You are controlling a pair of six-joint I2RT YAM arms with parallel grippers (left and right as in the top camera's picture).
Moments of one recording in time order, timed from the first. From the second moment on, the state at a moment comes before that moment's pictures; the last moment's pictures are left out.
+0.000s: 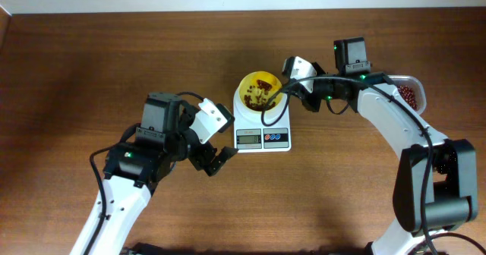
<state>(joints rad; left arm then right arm) -0.26 1.15 0.95 -0.69 0.47 0.47 0.16 1.86 1.29 -0.39 -0.81 -0.96</state>
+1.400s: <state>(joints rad) -0.26 1.15 0.95 -0.69 0.47 0.47 -0.43 1.59 1.29 -0.74 -0.68 0.01</state>
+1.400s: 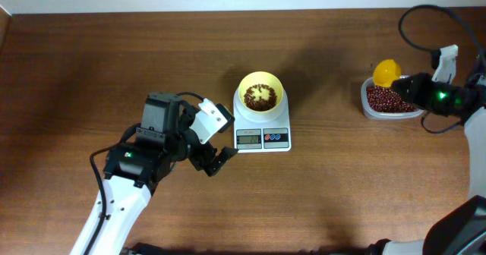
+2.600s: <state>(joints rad) -0.26 1.15 0.95 -0.69 0.47 0.47 -0.31 1.76 1.25 -0.78 -0.26 -0.09</state>
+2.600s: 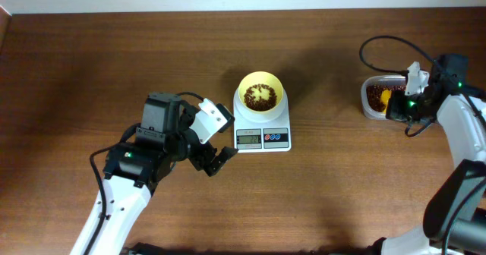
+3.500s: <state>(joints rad) -0.26 1.15 0.95 -0.69 0.47 0.47 -0.53 1.81 1.25 -0.76 -0.72 -0.08</state>
